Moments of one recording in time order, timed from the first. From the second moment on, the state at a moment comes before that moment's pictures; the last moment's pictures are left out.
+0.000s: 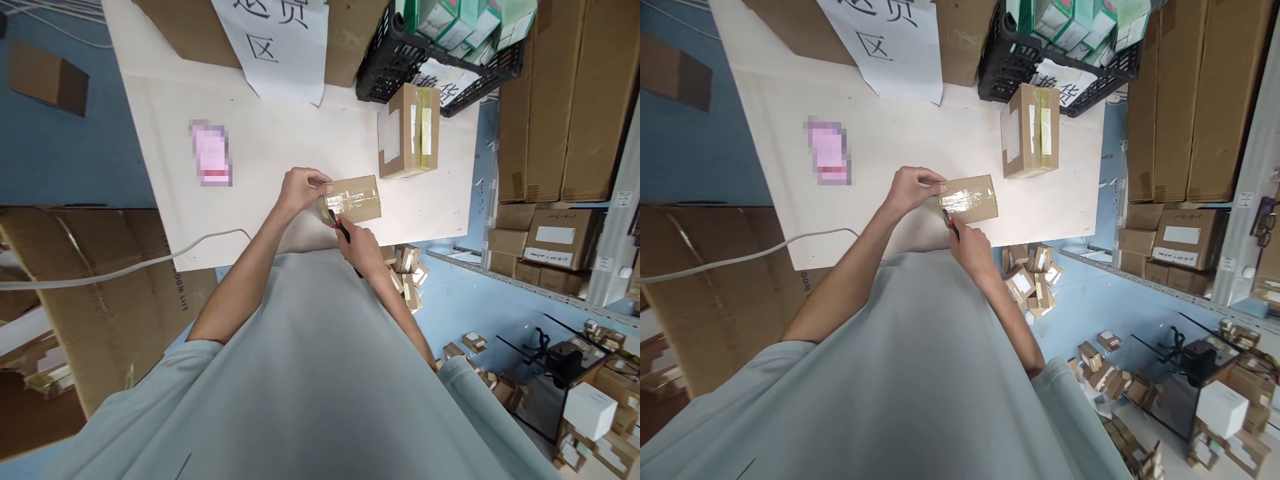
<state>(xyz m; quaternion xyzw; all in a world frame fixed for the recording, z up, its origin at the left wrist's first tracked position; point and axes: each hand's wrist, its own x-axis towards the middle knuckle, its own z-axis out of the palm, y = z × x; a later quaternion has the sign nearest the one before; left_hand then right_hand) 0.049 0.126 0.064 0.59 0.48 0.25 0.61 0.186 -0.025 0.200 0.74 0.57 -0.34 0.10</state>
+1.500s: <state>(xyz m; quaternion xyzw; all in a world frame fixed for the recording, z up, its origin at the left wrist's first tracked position) 0.143 0.054 0.073 0.82 0.38 0.23 0.35 0.258 -0.002 0.200 0.81 0.52 -0.22 0.17</state>
